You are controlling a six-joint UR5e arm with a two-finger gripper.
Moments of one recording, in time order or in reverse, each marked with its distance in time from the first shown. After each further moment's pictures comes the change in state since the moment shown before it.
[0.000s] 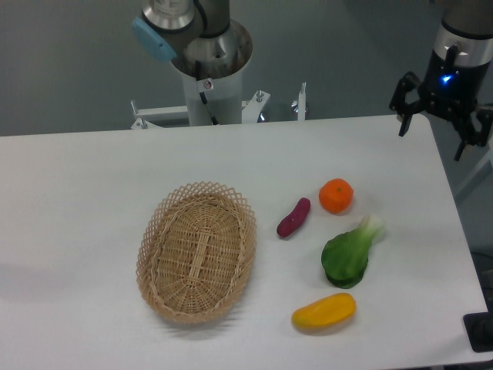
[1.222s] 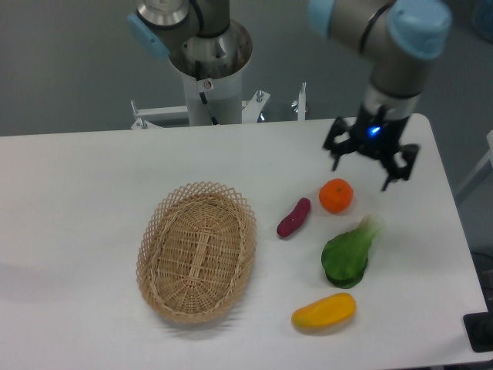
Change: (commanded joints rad) arm -0.172 0.046 -0.495 0.392 0.000 -0.357
